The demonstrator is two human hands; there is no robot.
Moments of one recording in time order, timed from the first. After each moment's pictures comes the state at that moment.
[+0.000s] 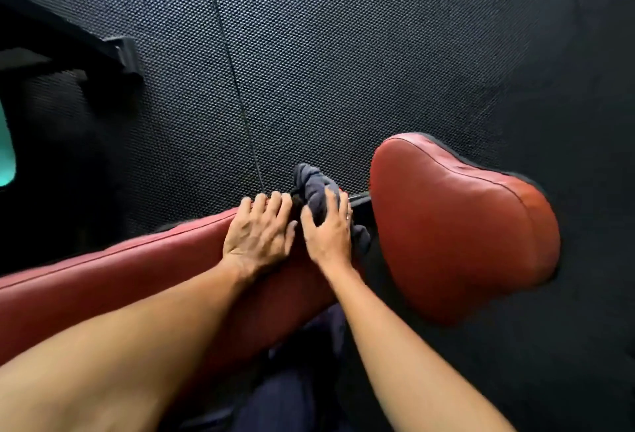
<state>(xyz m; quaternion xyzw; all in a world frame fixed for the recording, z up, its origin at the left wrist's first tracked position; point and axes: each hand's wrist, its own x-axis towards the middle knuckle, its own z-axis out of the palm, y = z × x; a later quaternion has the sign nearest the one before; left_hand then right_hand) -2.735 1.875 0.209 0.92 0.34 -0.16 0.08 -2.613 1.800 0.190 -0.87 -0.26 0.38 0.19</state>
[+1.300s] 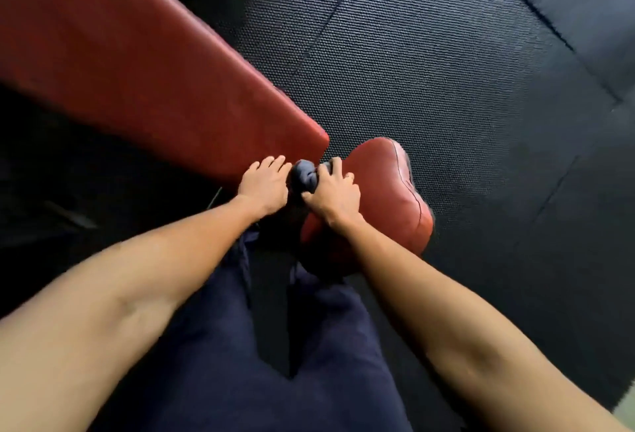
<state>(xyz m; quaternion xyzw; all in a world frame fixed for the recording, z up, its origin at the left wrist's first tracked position) -2.652 1.715 0.259 0.65 0.65 -0.16 0.34 -2.499 1.759 0.309 -0.59 -0.70 0.30 -0.28</state>
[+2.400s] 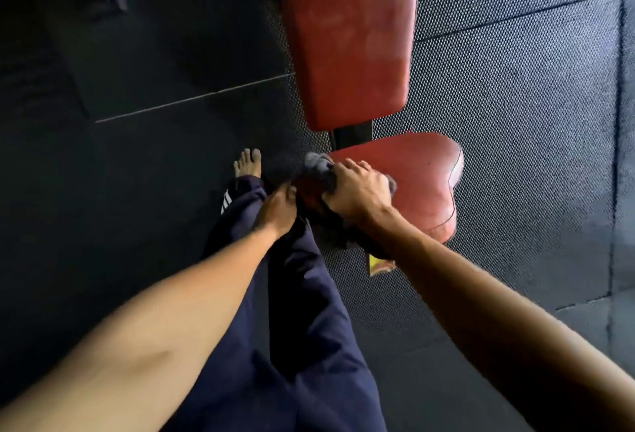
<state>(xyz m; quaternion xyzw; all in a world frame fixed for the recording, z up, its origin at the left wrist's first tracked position) -2.456 1.530 0.231 0.02 0.85 0.16 0.50 -2.434 1.703 0.319 -0.18 -0.89 0.17 -0.38</state>
